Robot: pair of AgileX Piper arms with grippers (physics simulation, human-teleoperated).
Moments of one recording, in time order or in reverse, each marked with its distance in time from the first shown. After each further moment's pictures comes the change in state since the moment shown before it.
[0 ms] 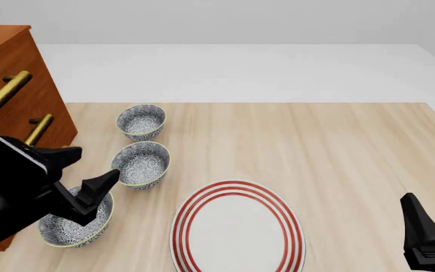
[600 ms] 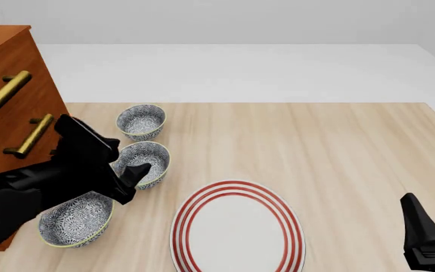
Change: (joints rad) left arm -0.033 0.348 -0.120 -0.088 0.098; right arm 0.000 -0.002 0.000 0.001 -0.001
